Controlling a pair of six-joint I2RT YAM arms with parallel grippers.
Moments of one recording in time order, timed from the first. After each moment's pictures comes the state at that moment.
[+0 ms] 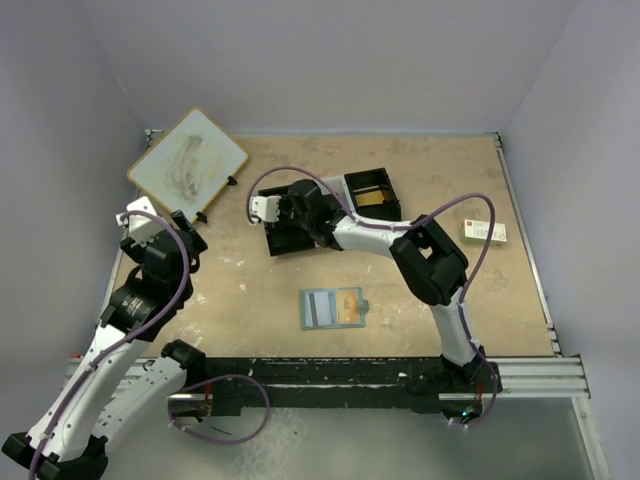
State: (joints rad) left arm -0.47 0.64 0.83 -0.66 -0.86 -0.57; right arm 0.81 2.11 1.45 0.21 0.01 -0.94
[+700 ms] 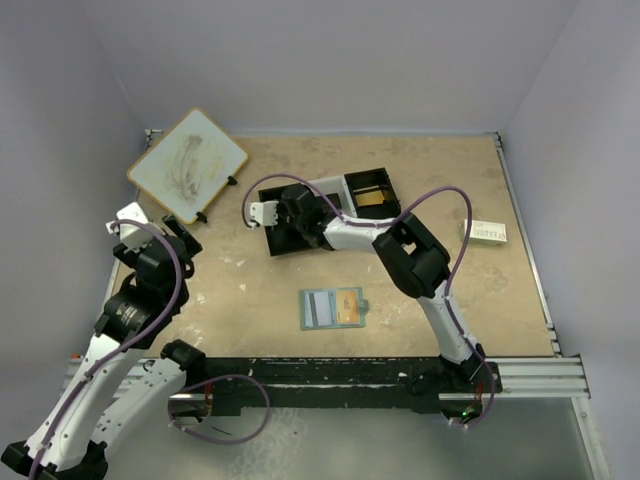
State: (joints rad) left arm -0.47 0.58 0.82 -0.66 -0.90 -0.58; right arm 0.81 2.25 1.54 0.19 0.09 -1.00
